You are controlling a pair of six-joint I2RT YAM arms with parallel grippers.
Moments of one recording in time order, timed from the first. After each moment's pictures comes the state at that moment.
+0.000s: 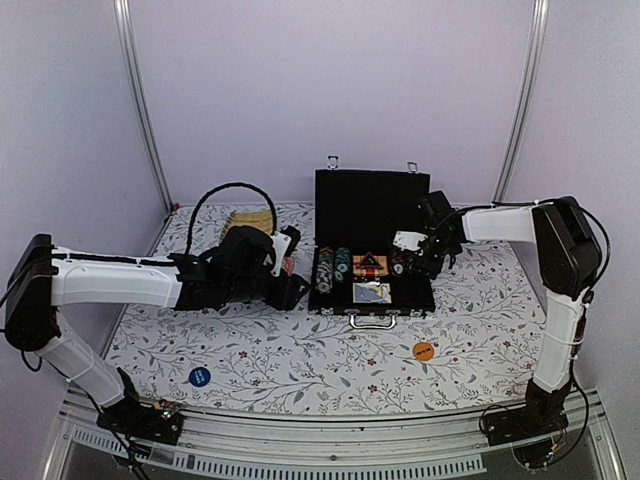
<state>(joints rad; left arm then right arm) -0.90 1.51 0.92 -0.04 -0.18 -0.27 0.41 1.99 1.36 -0.40 0.17 -0.84</state>
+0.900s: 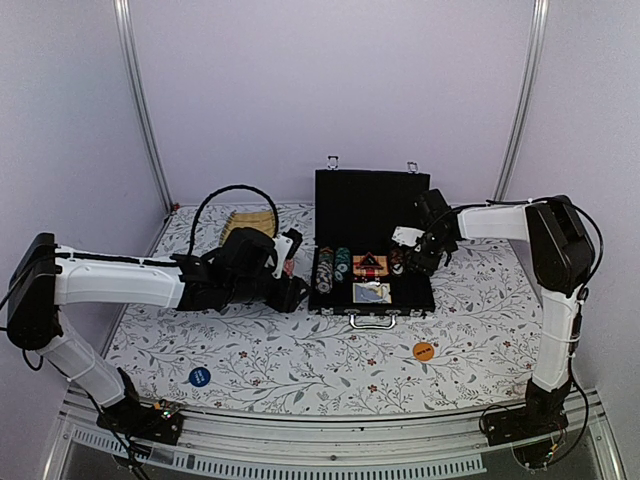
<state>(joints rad) -0.90 1.53 0.92 -0.04 -0.17 -0.27 0.41 2.04 1.41 -0.40 0.22 -0.78</state>
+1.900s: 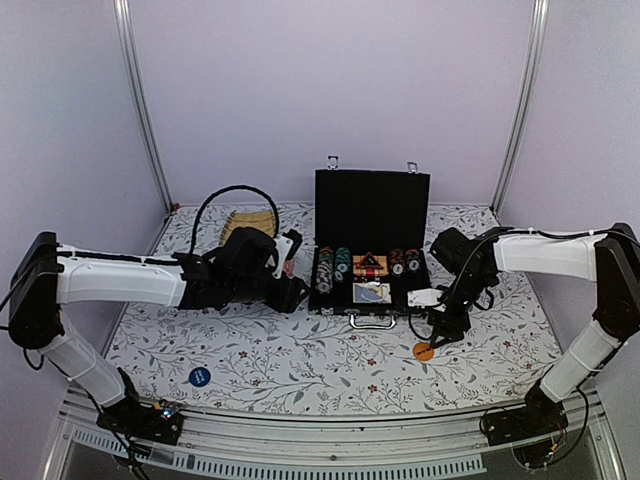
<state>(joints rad) -0.90 1.54 0.93 -0.07 -0.17 -0.27 0.56 1.60 1.01 -0.87 -0.25 -0.86</state>
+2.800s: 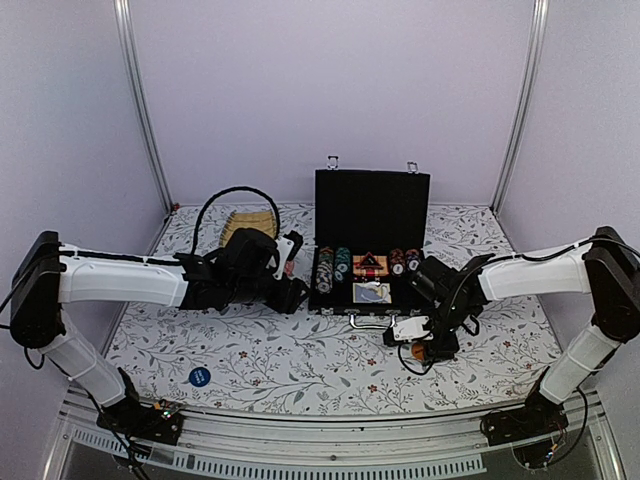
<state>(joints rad) -0.90 1.55 0.93 -0.07 -0.16 -0.27 0.75 1.61 0.86 -0.67 -0.09 -0.87</state>
